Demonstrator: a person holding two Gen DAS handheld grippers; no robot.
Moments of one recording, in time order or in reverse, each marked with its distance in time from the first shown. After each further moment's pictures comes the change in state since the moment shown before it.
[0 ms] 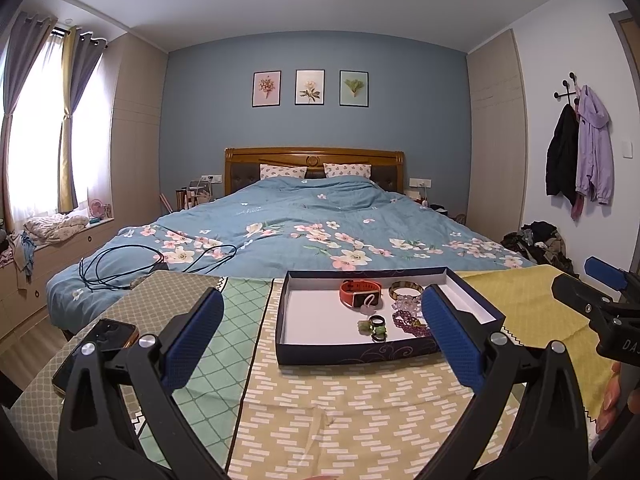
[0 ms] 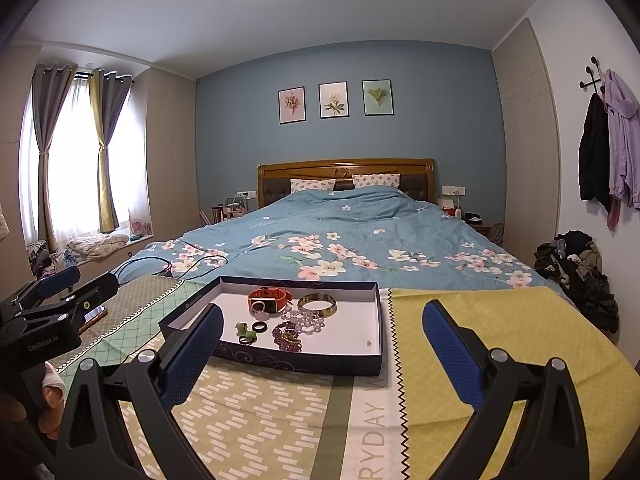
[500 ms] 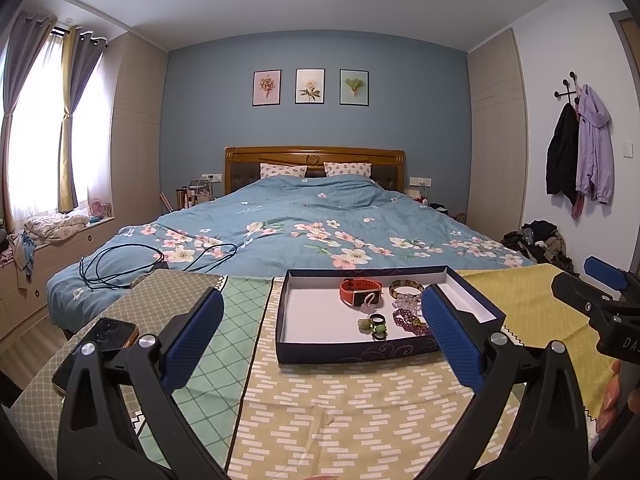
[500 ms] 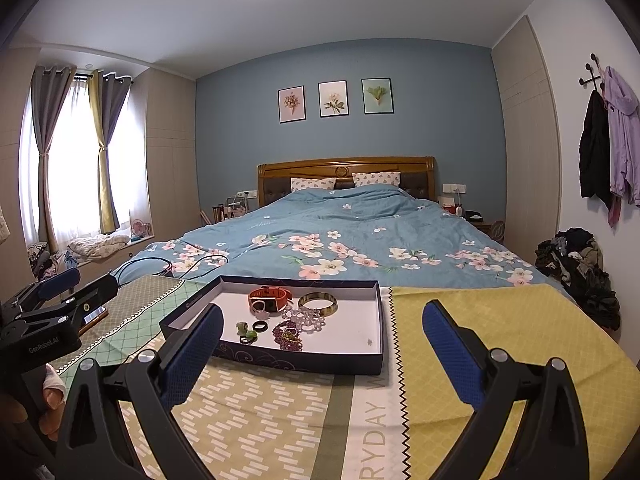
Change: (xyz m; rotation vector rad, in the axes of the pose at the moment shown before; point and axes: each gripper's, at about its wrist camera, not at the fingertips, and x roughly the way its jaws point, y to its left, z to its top) left arm 0.001 0.000 0.001 0.002 0.002 0.001; right arm 0.000 -0.001 -0.001 0.006 -0.001 0.002
